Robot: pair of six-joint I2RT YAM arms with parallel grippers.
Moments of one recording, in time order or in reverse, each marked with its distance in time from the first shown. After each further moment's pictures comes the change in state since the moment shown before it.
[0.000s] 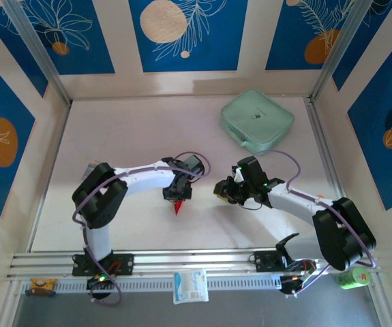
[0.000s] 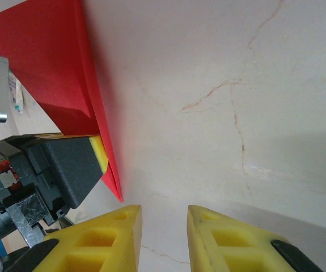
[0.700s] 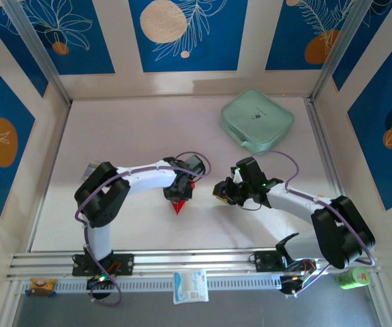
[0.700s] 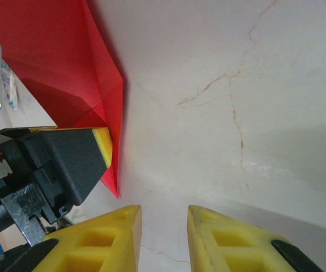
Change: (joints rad) left arm 0.000 0.023 0.009 -0.001 -0.009 -0.035; right arm 0.011 0.013 0.000 -0.001 0.000 0.000
